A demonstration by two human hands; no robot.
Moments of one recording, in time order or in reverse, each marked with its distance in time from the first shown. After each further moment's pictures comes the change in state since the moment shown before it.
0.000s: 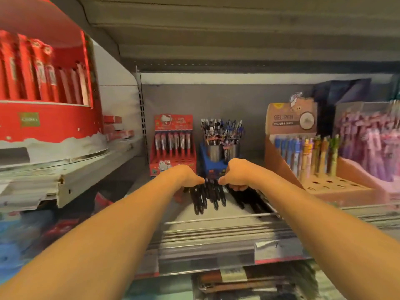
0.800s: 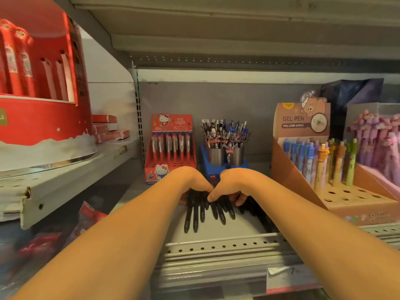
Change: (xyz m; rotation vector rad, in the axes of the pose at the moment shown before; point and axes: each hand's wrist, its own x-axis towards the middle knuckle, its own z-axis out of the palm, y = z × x) left_hand 0.034 0.020 -0.002 -0.041 -0.230 -0.054; right_hand 0.035 -0.014 0.012 0.023 -0.251 0.108
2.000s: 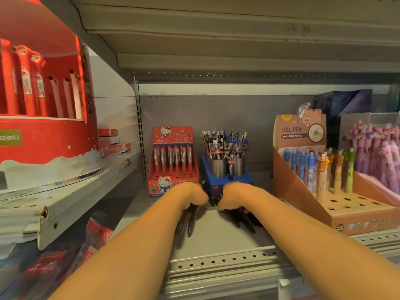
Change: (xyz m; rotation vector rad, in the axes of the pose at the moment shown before) left_hand 0.011 -0.016 0.001 -0.034 0.088 0.150; right_hand -0.014 -0.011 0.010 -0.341 0.065 -0.032
